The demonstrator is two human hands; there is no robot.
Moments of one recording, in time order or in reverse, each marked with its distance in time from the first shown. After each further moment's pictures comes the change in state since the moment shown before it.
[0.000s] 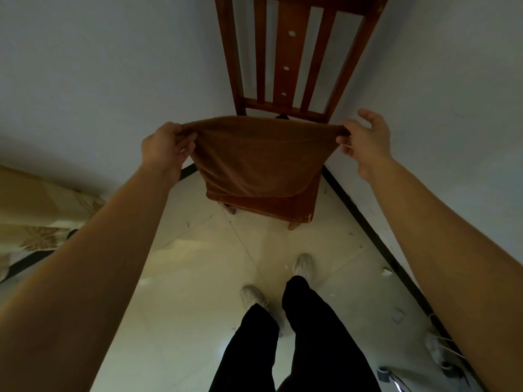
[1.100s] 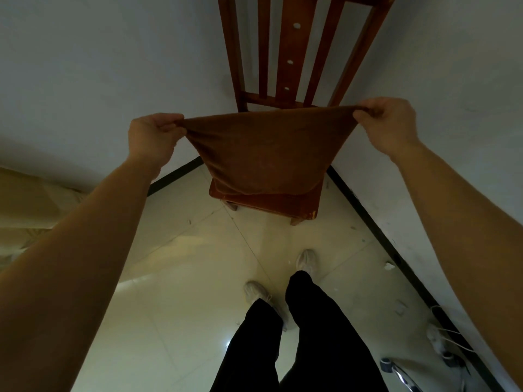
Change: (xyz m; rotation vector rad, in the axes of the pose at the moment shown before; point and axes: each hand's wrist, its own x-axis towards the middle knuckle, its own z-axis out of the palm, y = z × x) left_hand 0.020 0.024 -0.019 0.752 -0.059 0.357; right_hand 0.029 -0.013 -0.015 -0.613 -0.061 -0.388
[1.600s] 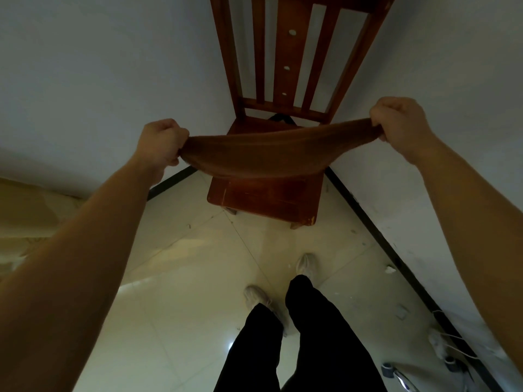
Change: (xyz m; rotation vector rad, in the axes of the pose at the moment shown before) left_hand 0.002 0.025 0.016 0.047 -0.155 -0.079; right_hand 0.010 -0.009 -0.028 0.163 -0.131 0.053
